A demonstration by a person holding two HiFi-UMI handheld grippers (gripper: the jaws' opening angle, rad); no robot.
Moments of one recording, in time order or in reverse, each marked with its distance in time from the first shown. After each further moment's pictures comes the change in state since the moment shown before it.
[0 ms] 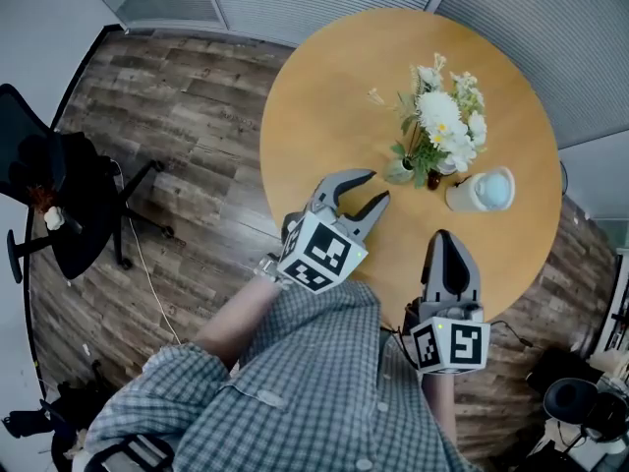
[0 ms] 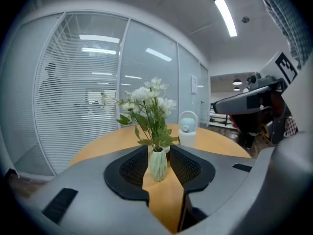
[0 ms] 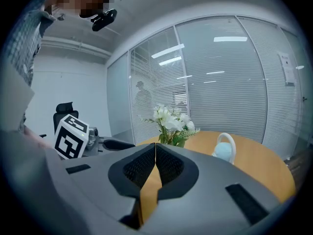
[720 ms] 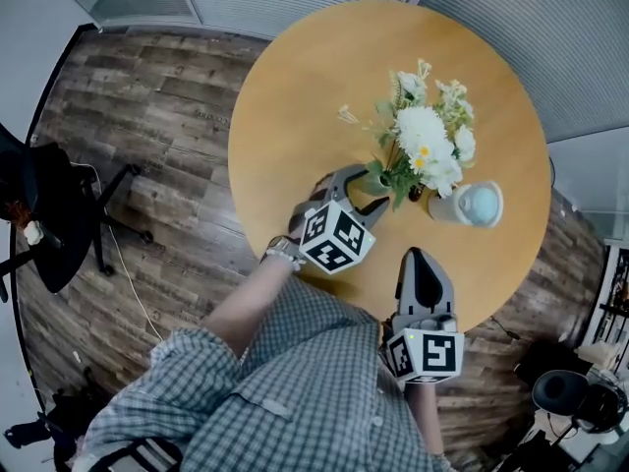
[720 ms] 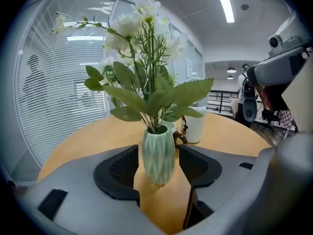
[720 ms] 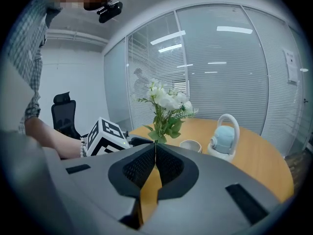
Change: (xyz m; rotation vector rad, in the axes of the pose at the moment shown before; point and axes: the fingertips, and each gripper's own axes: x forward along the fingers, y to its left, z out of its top) left arm 0.119 -0.002 -0.062 0.071 0.142 -0.087; right arm 0.028 -0.019 -0.049 -0.010 0.144 -0.011
